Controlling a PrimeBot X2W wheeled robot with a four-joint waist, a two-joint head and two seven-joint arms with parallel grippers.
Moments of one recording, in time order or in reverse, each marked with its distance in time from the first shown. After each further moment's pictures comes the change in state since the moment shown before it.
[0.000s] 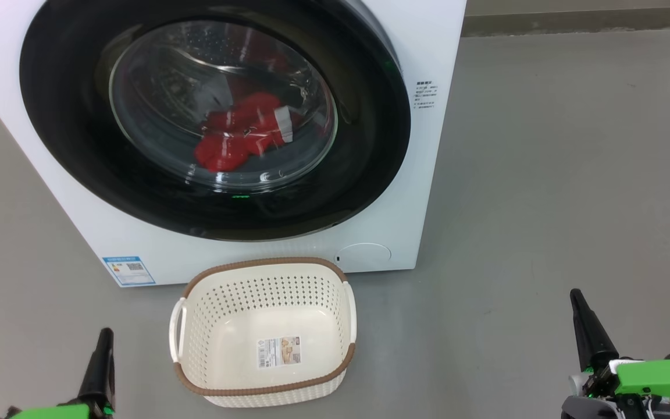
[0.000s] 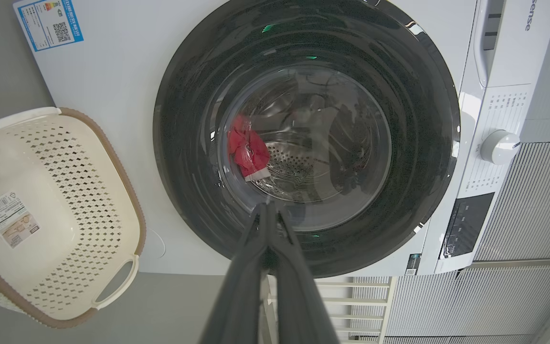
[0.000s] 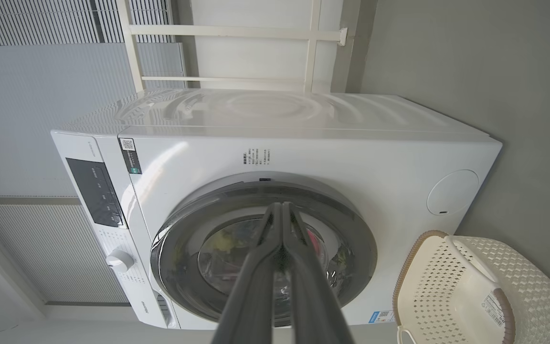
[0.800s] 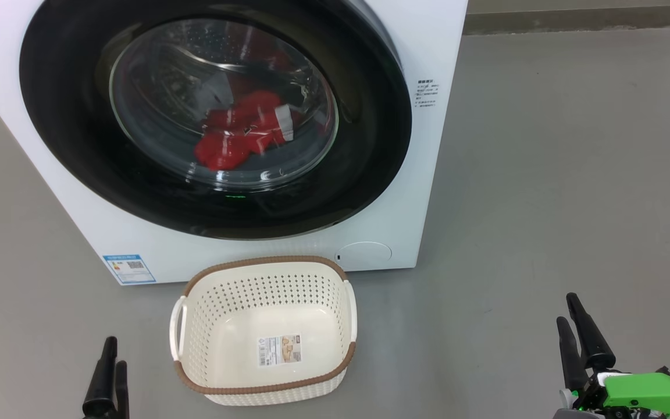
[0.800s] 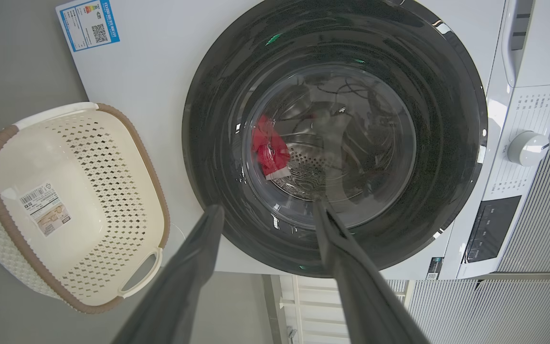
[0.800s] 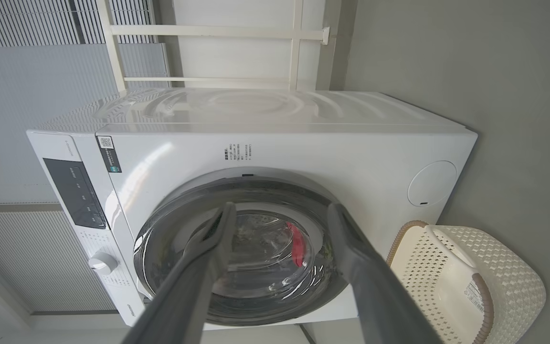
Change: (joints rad) left arm 0.045 -0.019 -0.024 0.006 0.020 0.002 -0.048; right arm 0.030 0.010 0.035 0.016 -0.003 0.000 -0.038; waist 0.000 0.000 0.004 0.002
